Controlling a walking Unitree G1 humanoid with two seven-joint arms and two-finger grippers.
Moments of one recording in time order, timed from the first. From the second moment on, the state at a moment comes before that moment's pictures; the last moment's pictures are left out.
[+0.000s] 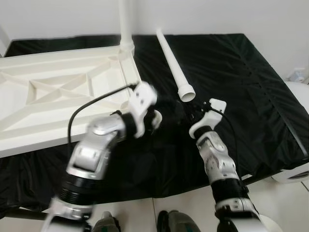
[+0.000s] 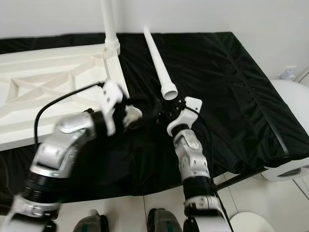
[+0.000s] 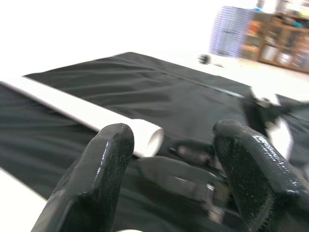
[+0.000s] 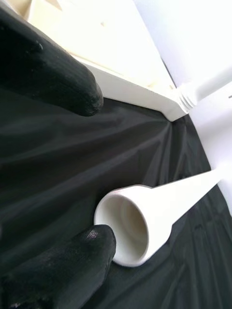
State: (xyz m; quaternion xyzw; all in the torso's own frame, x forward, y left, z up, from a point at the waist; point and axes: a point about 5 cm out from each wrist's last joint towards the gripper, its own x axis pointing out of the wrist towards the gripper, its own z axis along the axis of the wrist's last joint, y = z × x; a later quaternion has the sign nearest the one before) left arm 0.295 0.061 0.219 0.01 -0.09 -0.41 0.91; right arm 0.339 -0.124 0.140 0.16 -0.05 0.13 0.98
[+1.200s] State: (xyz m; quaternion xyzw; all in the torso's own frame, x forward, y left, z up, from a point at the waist) left arm 0.275 0.047 0.231 -0.01 -0.07 -0.38 0.92; right arm 0.384 -0.124 0.159 0.22 -0.07 0.11 0.97
